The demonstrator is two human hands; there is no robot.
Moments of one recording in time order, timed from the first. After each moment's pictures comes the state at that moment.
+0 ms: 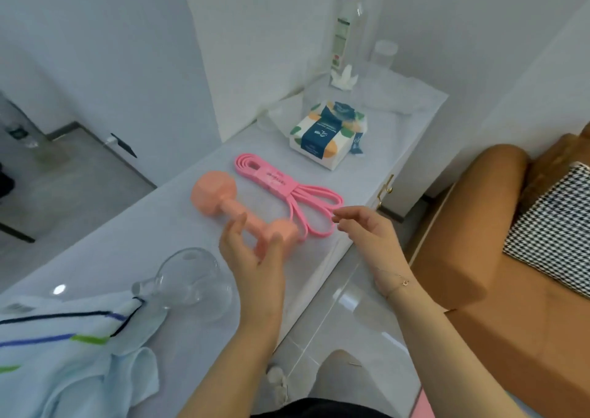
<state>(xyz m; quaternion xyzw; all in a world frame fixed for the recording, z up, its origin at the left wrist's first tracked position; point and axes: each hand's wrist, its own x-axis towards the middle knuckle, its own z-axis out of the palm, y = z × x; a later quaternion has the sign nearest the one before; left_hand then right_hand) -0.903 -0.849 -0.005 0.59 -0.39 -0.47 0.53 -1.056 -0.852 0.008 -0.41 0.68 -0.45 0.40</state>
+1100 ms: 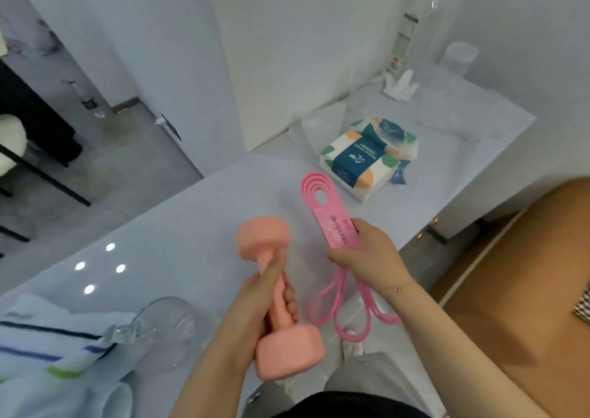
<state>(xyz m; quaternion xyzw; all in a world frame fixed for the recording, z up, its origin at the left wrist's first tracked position) -0.909 -0.908 -0.018 0.58 -0.14 -0.72 0.36 -1.079 -0.948 -0.009 -0.55 0.71 -0.18 0.39</state>
